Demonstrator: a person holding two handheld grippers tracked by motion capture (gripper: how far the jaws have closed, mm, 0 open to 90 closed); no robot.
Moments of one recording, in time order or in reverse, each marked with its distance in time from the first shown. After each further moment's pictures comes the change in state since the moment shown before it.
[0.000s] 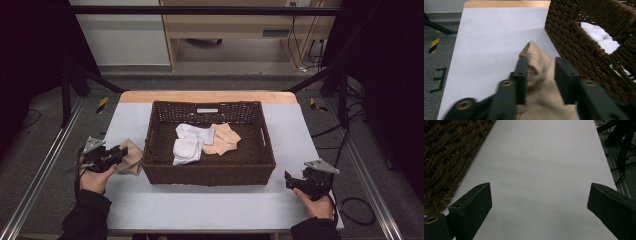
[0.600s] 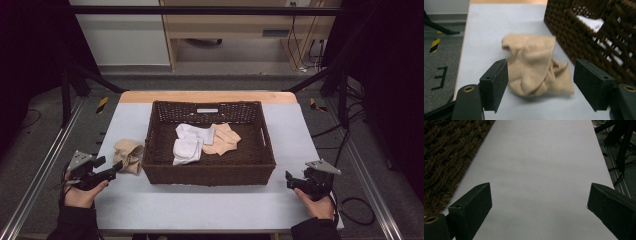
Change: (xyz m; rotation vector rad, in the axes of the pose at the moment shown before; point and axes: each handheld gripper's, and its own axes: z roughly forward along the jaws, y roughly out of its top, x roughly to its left) left arm 0.007 -0.031 -0.037 -0.015 -0.007 0.007; right arm -0.002 -0.001 -0.001 -0.004 -0.005 0.012
